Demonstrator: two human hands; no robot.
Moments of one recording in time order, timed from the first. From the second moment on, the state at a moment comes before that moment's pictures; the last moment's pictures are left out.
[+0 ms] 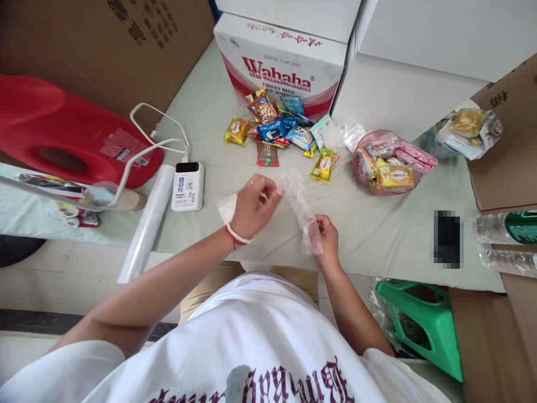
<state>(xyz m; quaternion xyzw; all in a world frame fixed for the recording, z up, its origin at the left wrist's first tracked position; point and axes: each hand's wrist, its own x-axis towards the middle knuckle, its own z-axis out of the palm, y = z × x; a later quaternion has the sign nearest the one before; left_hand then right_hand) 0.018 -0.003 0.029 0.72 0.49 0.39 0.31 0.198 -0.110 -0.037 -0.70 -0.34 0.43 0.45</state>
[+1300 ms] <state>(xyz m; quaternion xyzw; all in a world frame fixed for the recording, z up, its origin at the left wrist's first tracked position) -0.011 -0.025 -0.059 0.82 0.43 0.23 0.29 0.237 -0.094 -0.030 -0.66 -0.51 0.44 0.32</state>
